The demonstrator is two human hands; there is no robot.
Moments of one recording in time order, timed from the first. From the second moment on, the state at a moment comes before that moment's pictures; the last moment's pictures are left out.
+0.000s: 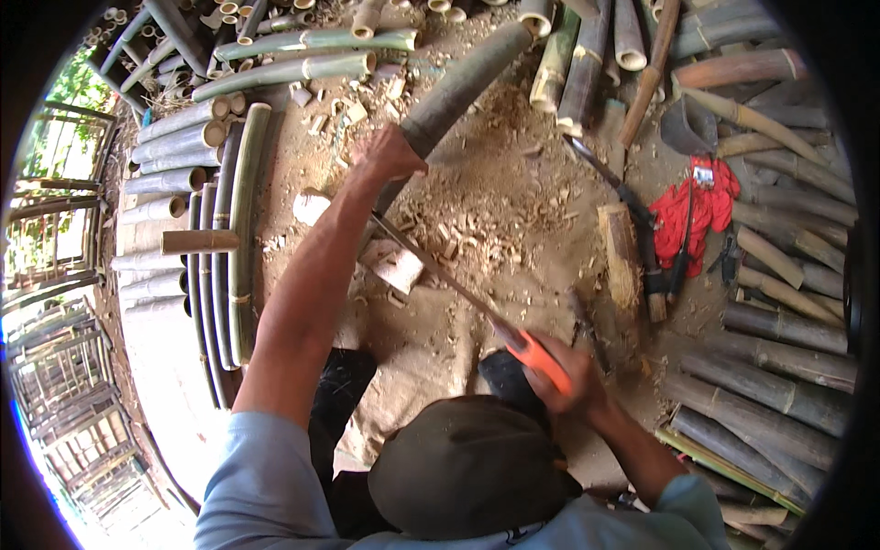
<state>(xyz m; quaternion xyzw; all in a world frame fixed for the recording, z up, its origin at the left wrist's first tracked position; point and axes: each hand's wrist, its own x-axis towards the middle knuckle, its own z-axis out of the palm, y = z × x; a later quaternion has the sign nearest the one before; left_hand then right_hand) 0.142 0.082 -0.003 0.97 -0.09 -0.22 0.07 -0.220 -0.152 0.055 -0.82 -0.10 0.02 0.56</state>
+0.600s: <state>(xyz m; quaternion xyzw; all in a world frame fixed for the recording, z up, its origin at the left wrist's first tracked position) 0.135 0.078 -0.009 0.97 -0.09 -0.23 0.06 -0.180 -0.124 0.037 -0.79 -0.09 0.04 0.60</state>
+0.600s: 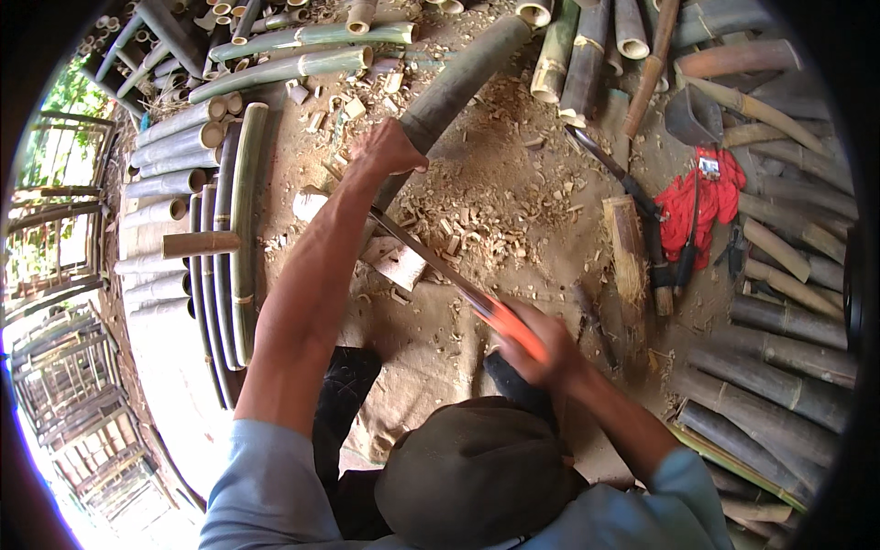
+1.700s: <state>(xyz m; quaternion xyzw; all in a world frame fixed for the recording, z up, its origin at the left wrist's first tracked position) 0.146 0.166 0.182 0.96 -0.13 -0.08 0.25 -0.170 -0.120 0.071 -0.77 -0.08 -0.02 0.63</state>
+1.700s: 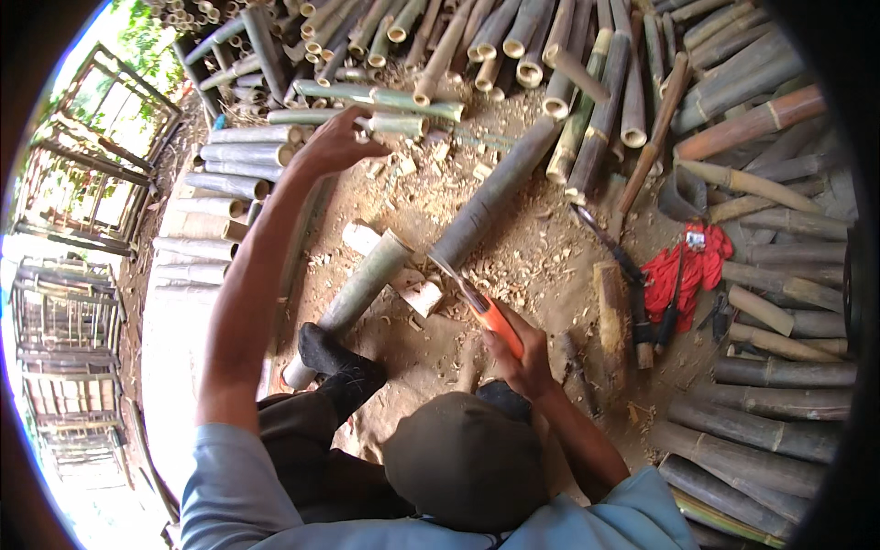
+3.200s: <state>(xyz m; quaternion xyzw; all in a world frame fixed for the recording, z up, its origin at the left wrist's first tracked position) -0.108 0.297 -0.008 0.93 0.12 -0.19 0.29 0.116 -0.428 -0.094 -0.85 0.40 -0.13 0.31</state>
